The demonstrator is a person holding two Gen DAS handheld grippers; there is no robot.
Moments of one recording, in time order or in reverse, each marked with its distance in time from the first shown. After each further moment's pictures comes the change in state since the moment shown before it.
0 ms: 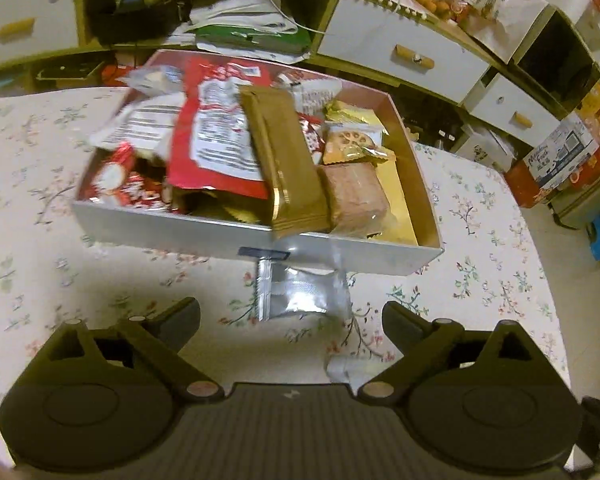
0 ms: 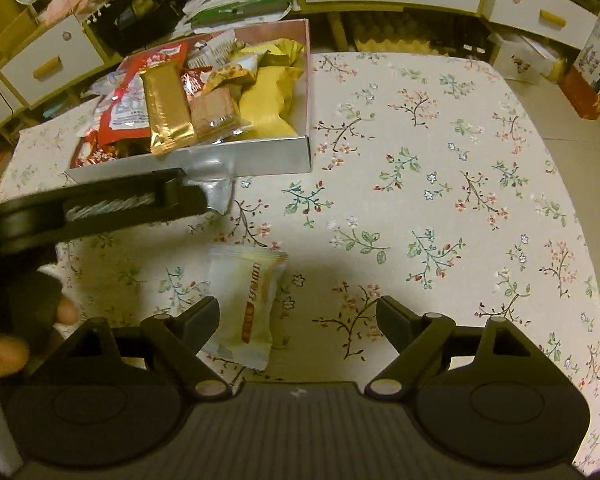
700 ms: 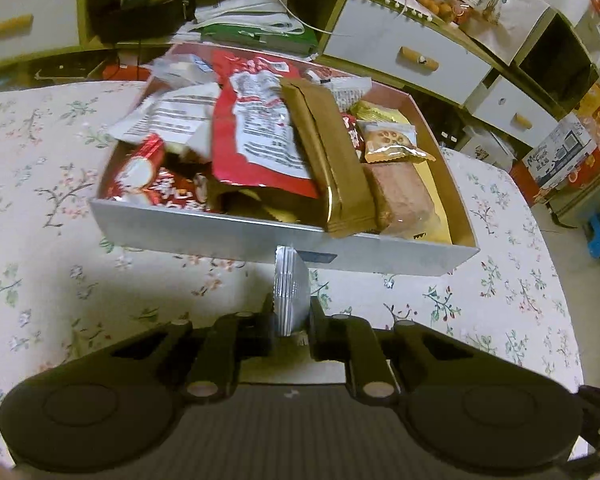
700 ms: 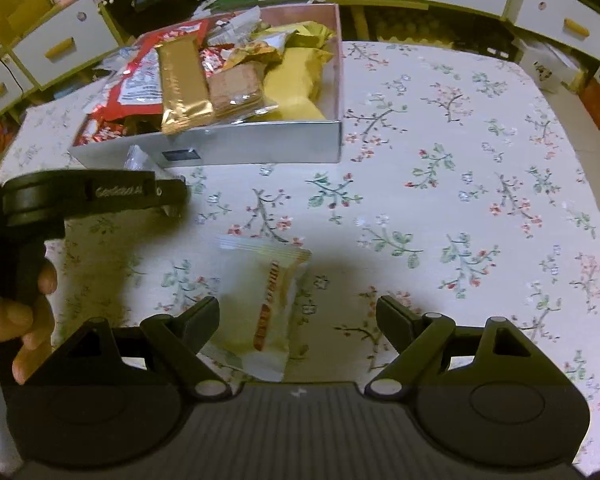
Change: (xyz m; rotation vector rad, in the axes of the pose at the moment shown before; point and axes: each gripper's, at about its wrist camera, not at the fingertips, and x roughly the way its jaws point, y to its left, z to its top) left arm -0.008 0.036 -0.008 0.000 -0.013 -0.024; right arm 0.019 0.010 -0.002 -0.049 0.008 0.040
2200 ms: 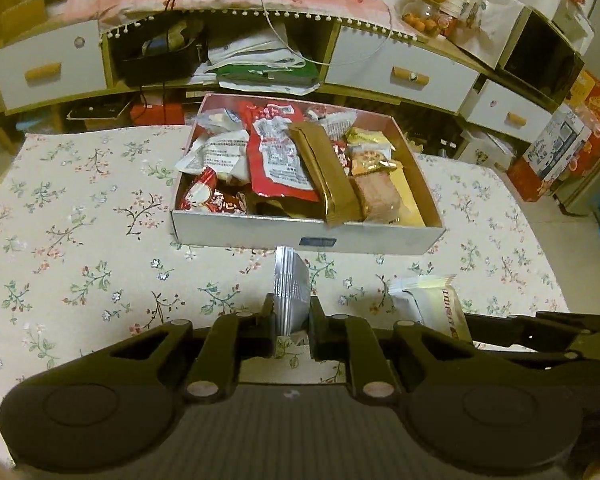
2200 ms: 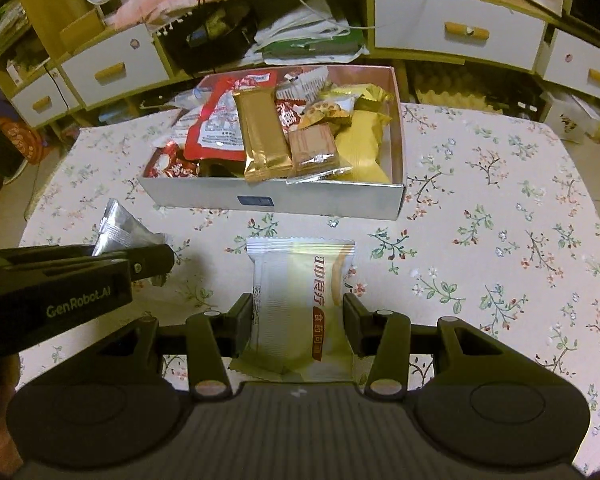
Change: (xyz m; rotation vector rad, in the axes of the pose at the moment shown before) left arm -0.077 -0.011 -0.020 0.075 -0.071 0.077; right arm -0.026 0.029 -0.001 -0.072 -0.148 0.074
